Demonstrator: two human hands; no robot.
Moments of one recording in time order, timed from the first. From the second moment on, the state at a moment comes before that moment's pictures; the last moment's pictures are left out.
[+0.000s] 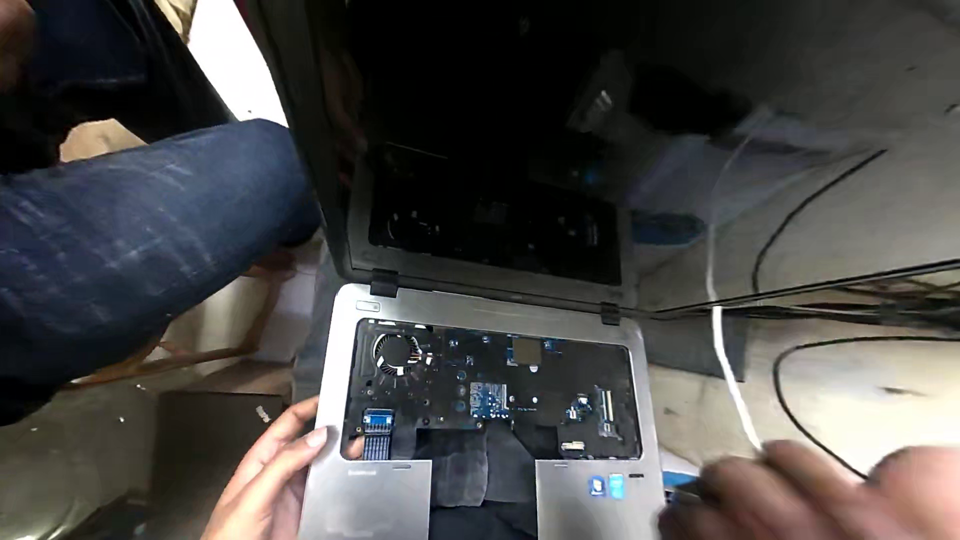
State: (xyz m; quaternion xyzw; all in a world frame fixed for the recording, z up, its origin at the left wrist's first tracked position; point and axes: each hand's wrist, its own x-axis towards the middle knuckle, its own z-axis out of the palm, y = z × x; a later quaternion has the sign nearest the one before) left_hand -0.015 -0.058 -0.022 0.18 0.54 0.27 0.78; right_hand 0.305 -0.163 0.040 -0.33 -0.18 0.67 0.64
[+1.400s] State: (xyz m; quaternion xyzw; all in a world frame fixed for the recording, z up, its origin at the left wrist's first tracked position) left_hand -0.019 -0.091 -0.023 0.12 0.48 0.28 0.82; right_hand 0.167 -0.113 -0.027 -0.68 -0.64 0.28 0.20
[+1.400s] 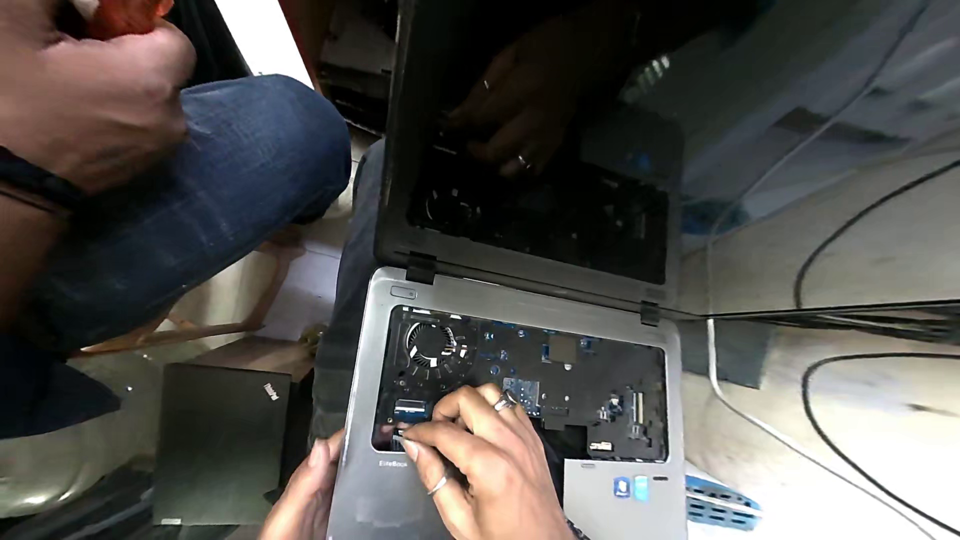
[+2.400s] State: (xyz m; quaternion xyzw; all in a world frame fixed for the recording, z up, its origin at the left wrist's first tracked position) left_hand -0.005 -0.096 -0.011 0.21 0.56 0.27 0.75; right_hand 0.164 -0.144 -0.039 -0.66 -0.71 0.17 0.21
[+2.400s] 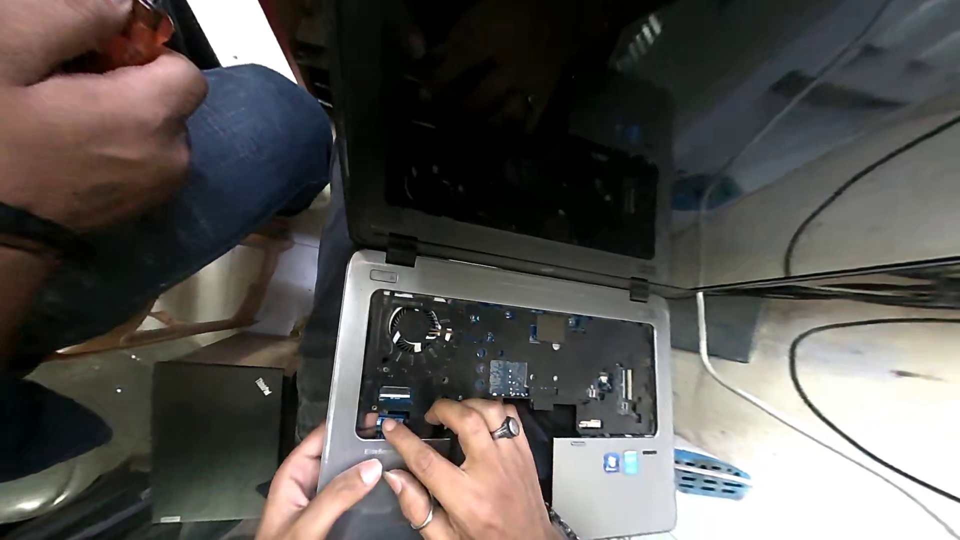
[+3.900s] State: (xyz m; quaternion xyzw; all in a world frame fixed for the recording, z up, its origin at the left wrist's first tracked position) left_hand -0.015 -0.095 -0.021 0.19 0.50 0.33 0.78; right_hand 0.161 -0.145 -0.037 -0.68 -0.67 0.17 0.24
